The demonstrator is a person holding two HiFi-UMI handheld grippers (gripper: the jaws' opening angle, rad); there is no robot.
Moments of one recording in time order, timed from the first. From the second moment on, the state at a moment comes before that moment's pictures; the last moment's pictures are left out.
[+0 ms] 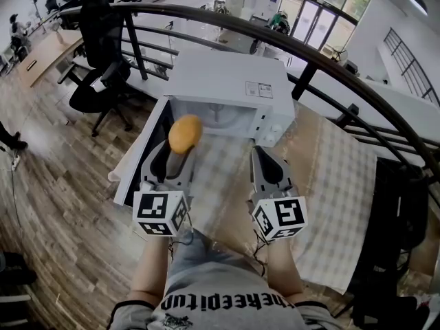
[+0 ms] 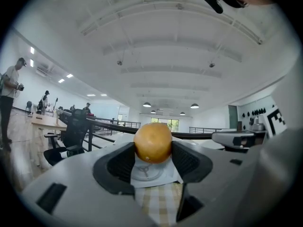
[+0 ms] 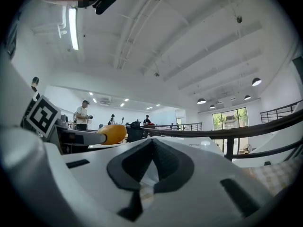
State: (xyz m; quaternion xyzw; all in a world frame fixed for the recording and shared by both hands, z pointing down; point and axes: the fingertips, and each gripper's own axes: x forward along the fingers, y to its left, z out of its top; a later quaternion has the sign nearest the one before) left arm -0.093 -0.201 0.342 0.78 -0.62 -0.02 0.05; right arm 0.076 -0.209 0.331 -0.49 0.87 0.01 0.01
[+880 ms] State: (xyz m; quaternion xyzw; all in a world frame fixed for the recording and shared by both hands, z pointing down) left arm -0.091 -0.181 0.328 0.78 -0.63 -0.03 0.03; right arm 0.089 -0.188 0.314 -0.49 0.87 0.03 0.02
